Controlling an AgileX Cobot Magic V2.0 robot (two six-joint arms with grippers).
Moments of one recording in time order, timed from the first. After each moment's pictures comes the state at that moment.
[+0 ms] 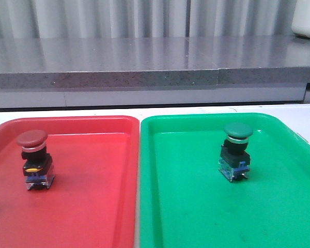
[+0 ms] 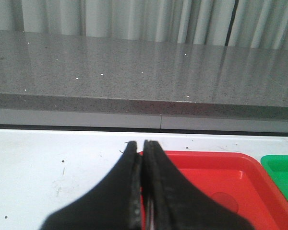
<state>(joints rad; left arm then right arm) -0.01 0.06 -0.38 -0.06 0.50 -0.04 0.23 0.09 -0.33 -0.14 0.36 0.19</state>
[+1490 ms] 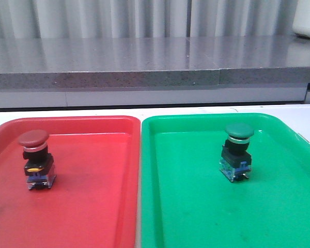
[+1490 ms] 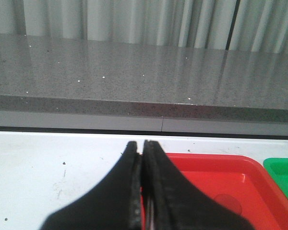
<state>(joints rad) -0.01 0.02 -0.34 -0.06 0.46 -0.04 0.23 0.05 -0.33 -0.14 0.36 0.19</state>
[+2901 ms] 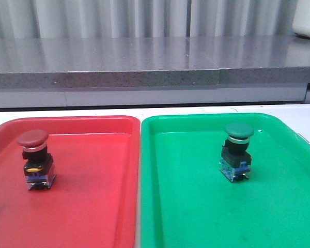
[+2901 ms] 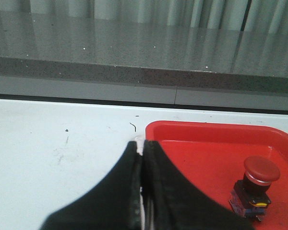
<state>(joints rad) -0.01 -0.01 0.00 -0.06 0.16 -0.04 0.23 0.05 -0.33 -0.15 0.36 0.19</state>
